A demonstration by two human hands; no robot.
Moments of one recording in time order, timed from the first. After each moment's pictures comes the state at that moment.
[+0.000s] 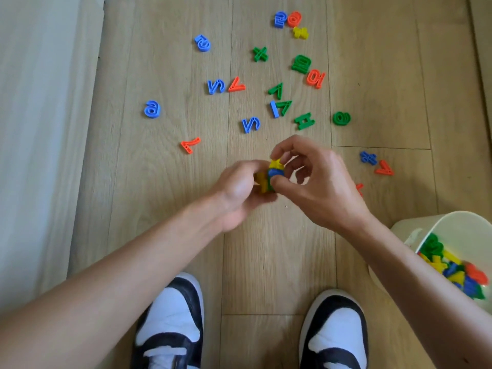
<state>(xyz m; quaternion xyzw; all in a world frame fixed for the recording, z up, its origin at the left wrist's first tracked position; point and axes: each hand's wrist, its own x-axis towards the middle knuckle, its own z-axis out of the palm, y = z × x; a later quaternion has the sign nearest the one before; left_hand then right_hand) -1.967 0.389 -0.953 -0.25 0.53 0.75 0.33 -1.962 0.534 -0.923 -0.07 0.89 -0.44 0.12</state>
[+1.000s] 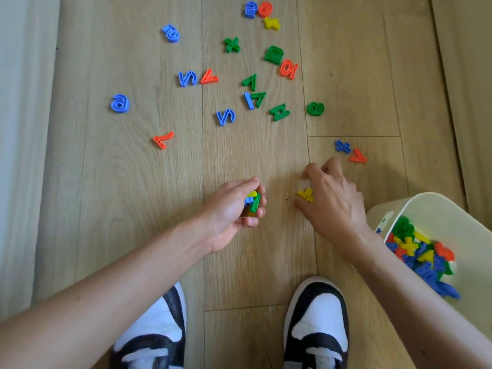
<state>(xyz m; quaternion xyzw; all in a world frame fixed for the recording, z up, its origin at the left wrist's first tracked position) -1.933 0.402 -0.963 -0.26 0.50 0.72 0.41 -1.926 0.589 -0.964 0.05 0.98 -0.05 0.17</state>
